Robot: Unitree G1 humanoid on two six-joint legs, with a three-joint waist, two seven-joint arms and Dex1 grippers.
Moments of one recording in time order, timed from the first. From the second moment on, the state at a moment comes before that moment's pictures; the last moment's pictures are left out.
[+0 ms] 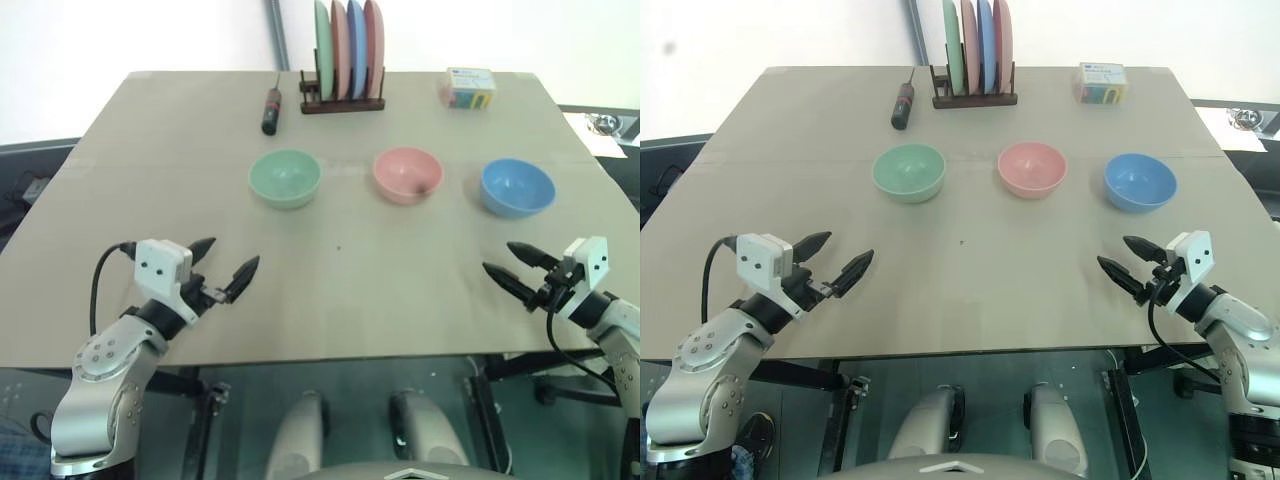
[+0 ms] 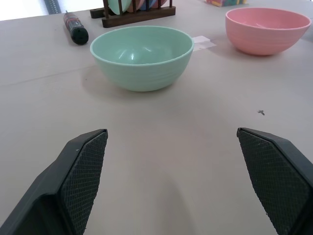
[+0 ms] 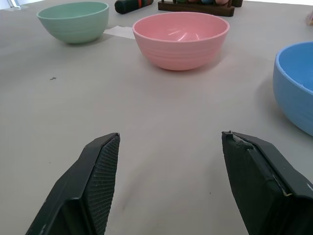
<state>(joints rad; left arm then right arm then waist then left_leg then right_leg) 0.13 0.51 0.36 -0.47 -0.43 0.41 -0.56 -0.01 -0.58 -0.29 -0.11 0.48 0.24 0.87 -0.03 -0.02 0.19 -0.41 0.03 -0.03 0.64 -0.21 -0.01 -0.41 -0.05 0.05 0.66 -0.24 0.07</state>
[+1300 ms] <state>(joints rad) 0.09 0.50 0.31 -0.47 -0.51 0.39 -0.59 -0.14 -0.65 -0.24 -0.24 0.51 0.41 0.80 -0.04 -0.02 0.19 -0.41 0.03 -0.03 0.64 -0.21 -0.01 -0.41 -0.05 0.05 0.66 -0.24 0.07</state>
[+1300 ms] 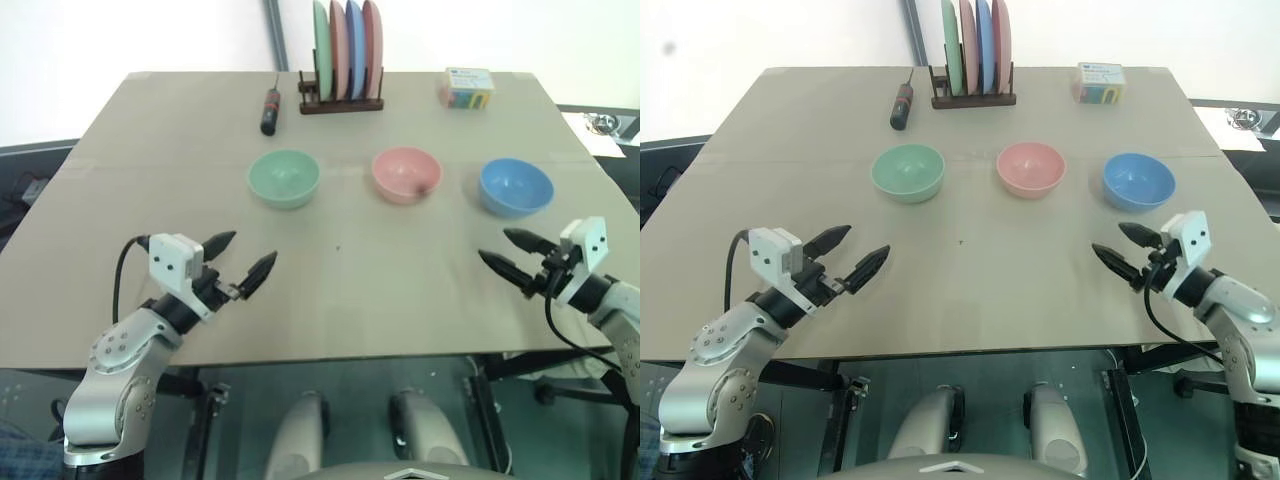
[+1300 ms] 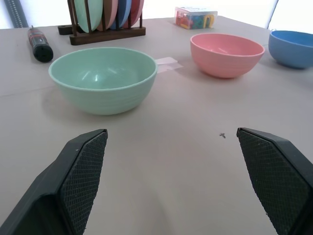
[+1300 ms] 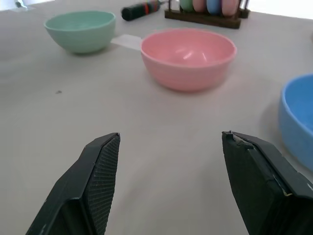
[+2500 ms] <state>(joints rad) 0.13 0.50 0.31 -0.56 -0.71 0.40 -0.63 -1.26 -0.29 0.34 1.25 -0.20 -0.02 0.82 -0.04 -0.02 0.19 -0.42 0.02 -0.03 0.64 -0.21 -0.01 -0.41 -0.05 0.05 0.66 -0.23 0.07</state>
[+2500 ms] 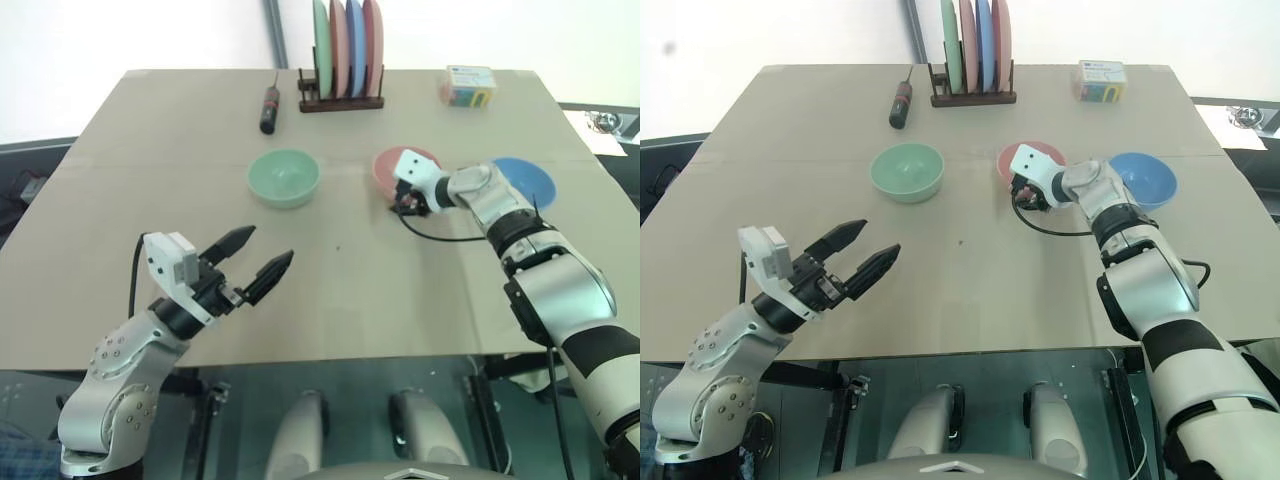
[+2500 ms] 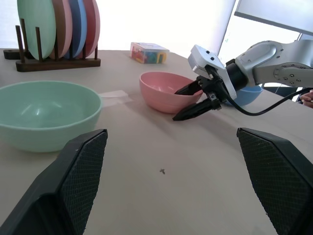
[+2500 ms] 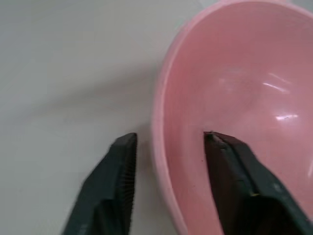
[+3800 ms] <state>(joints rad) 0.01 0.58 0.26 -0.45 -0.65 0.40 -0.70 -0.74 -0.57 0.43 -0.09 -0.21 0.30 1.23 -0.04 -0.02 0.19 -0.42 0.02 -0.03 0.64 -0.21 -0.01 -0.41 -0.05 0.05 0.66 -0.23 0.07</state>
